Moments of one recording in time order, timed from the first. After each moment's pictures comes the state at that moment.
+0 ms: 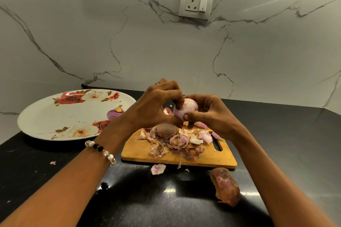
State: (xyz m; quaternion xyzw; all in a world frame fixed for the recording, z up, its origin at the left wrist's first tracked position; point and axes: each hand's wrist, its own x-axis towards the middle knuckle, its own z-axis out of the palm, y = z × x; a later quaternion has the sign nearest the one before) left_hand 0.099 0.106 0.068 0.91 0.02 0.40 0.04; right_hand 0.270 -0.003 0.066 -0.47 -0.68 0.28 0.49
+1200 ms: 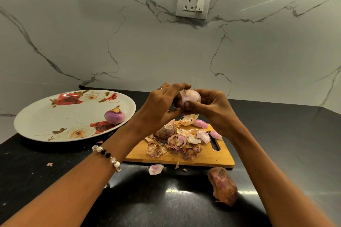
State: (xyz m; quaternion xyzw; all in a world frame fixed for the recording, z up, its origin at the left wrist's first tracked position) left_hand 0.115 0.090 0.056 0.88 0.08 0.47 0.02; right_hand 0.273 0.000 0.067 -0.45 -0.61 0.26 0.59
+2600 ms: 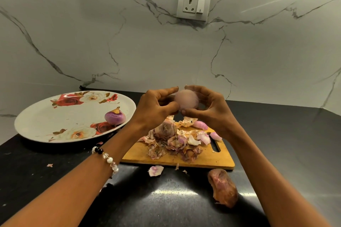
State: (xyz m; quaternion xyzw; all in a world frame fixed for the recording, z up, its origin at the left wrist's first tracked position) left_hand 0.110 0.087 0.055 0.76 0.21 0.45 0.42; right_hand 0.284 0.011 0.058 -0.52 -0.65 0.13 0.53
